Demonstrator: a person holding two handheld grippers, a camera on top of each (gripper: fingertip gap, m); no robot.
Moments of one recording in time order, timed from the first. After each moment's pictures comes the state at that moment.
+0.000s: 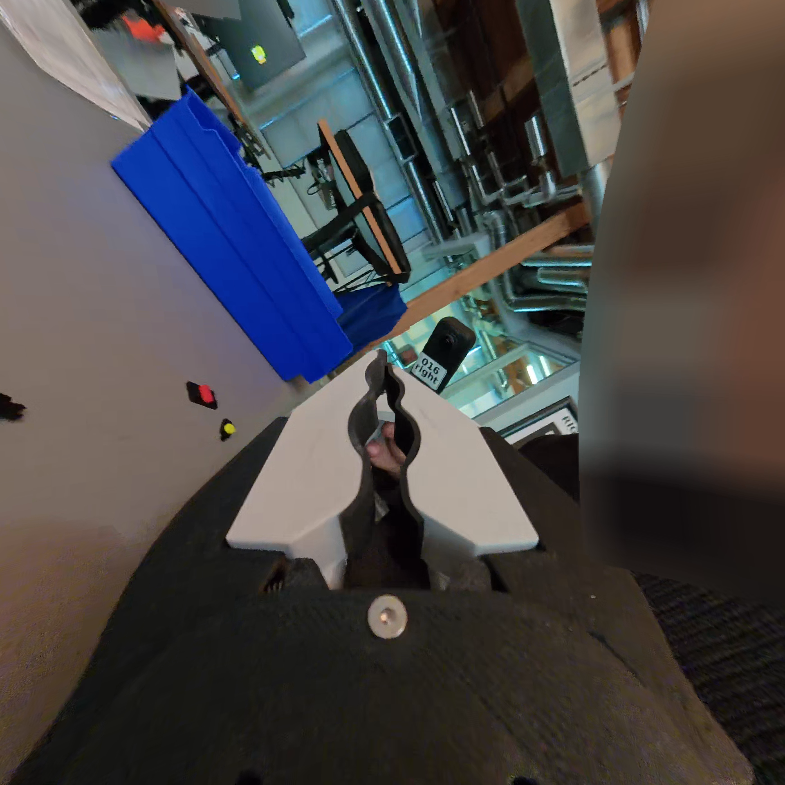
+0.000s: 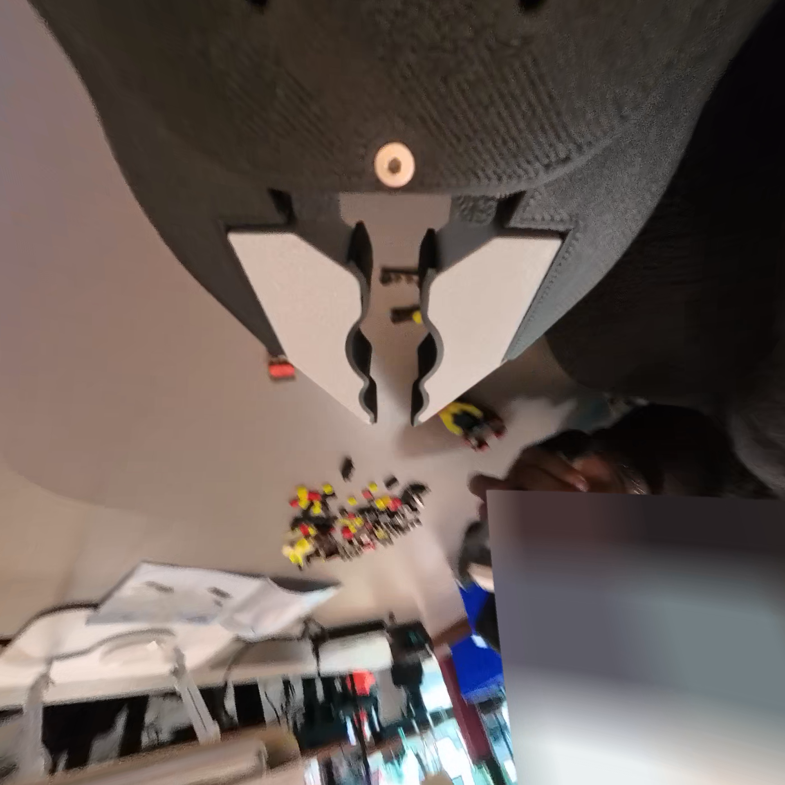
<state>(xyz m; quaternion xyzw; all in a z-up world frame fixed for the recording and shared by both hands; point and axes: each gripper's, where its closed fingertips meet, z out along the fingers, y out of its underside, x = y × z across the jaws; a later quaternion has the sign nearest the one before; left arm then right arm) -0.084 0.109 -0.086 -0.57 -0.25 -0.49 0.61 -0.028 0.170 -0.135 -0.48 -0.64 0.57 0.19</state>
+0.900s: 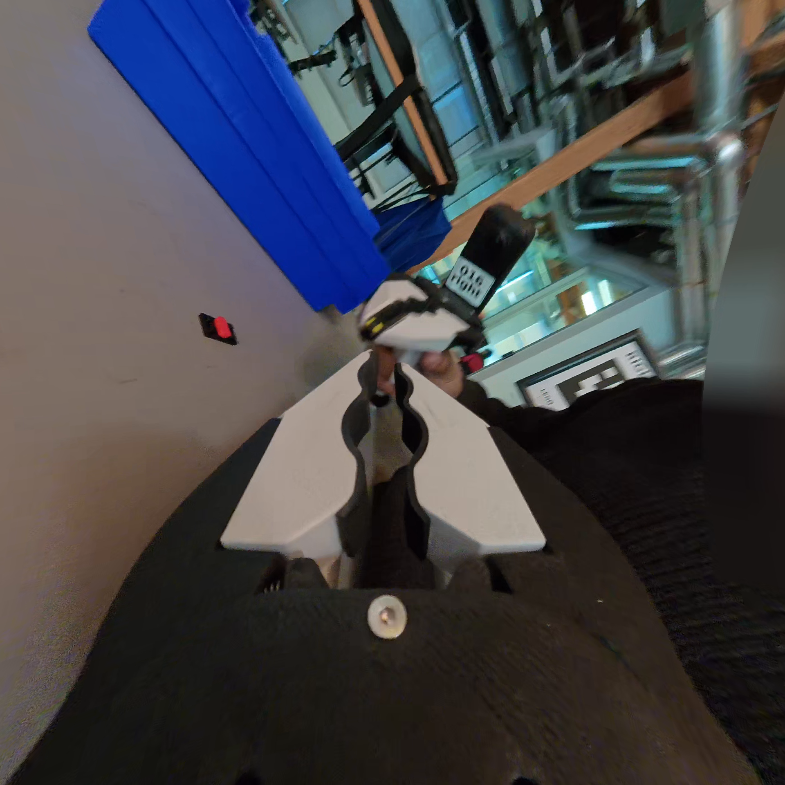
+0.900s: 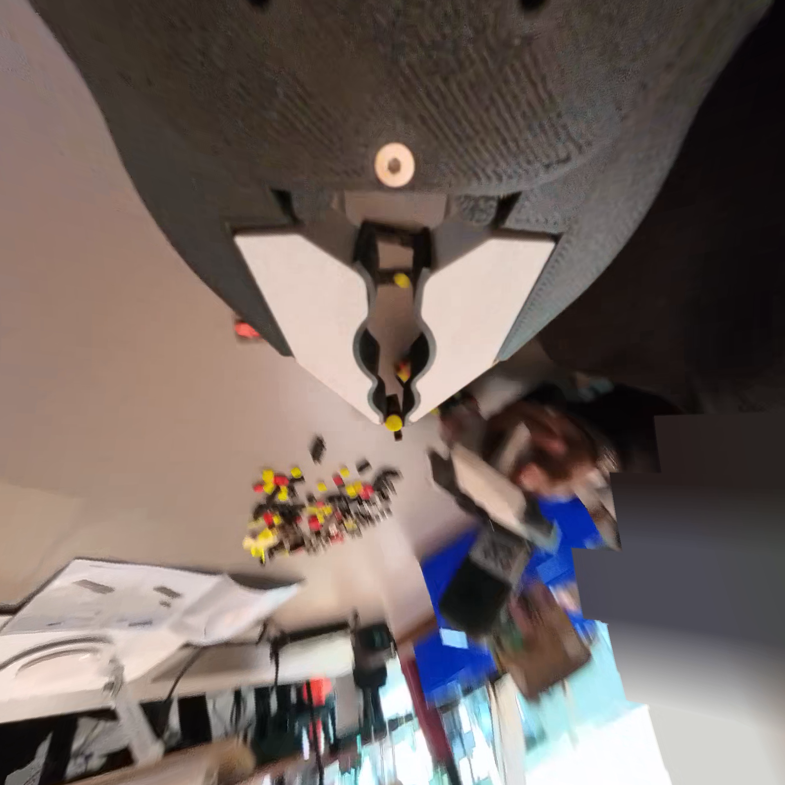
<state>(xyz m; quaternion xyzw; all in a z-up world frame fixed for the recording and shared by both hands) -0.045 0.125 -0.121 -0.66 -0.22 -0.47 0.54 -0.046 0.154 -0.127 -0.46 -0.63 0.61 0.14</state>
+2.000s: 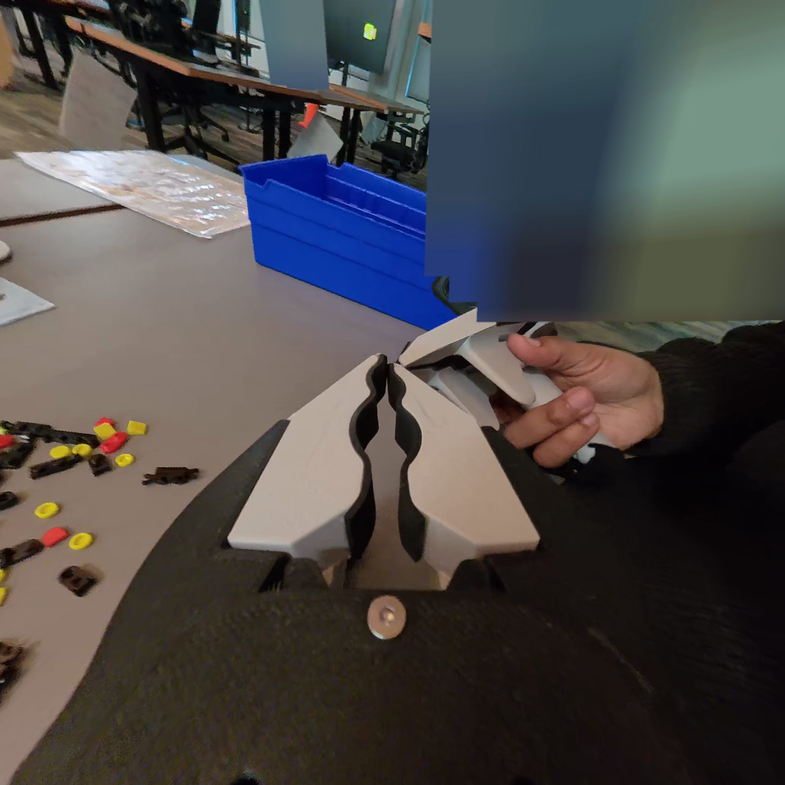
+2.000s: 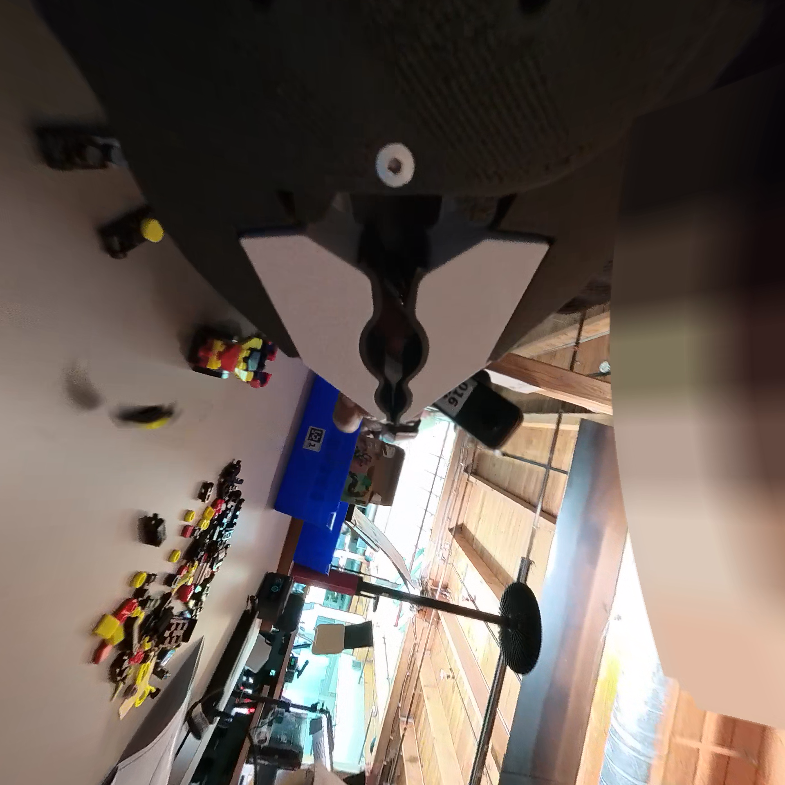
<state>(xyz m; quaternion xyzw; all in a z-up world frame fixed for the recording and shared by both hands) -0.049 0.130 -0.111 -0.76 -0.09 -0.10 0.64 -0.053 0.125 -0.112 -0.57 -0.27 0.75 -0.19</state>
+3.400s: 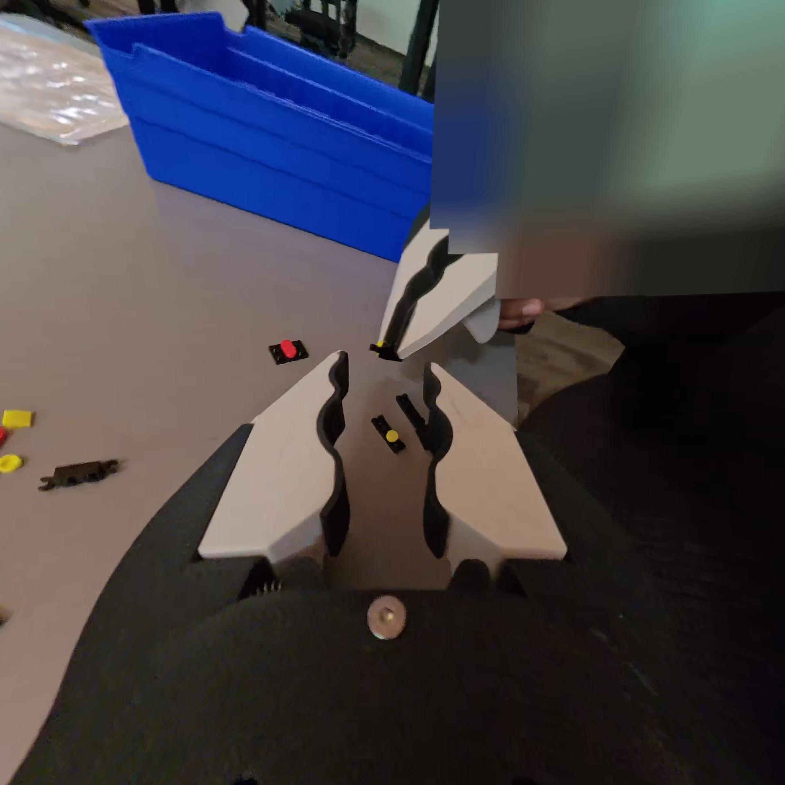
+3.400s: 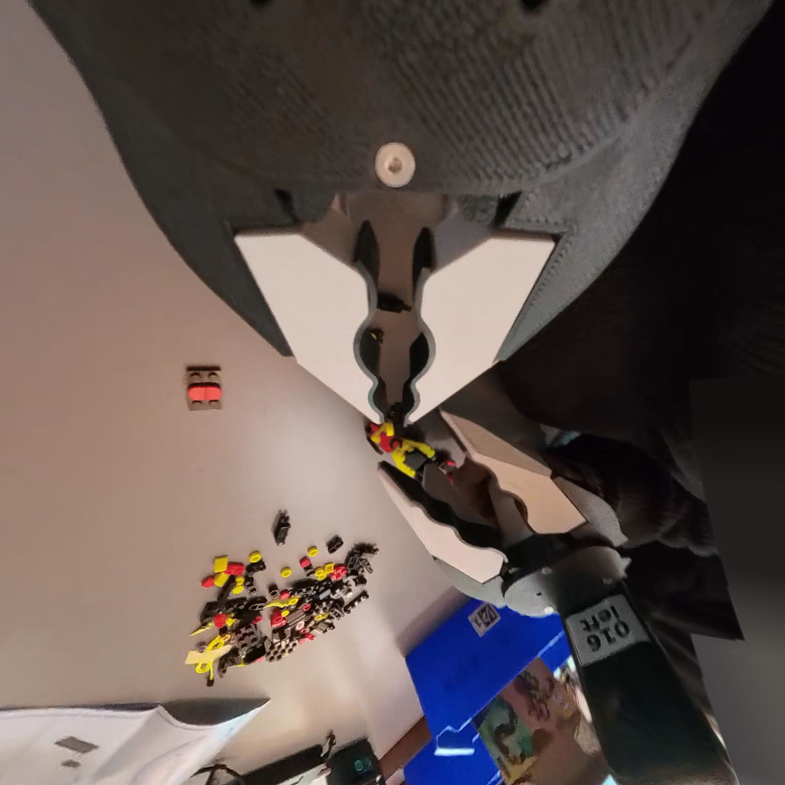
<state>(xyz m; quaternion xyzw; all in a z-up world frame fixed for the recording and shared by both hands) -0.019 0.135 -0.146 -0.81 -0.01 -0.16 0.56 -0.022 0.140 -0.149 -0.49 -0.68 0.55 0.06</state>
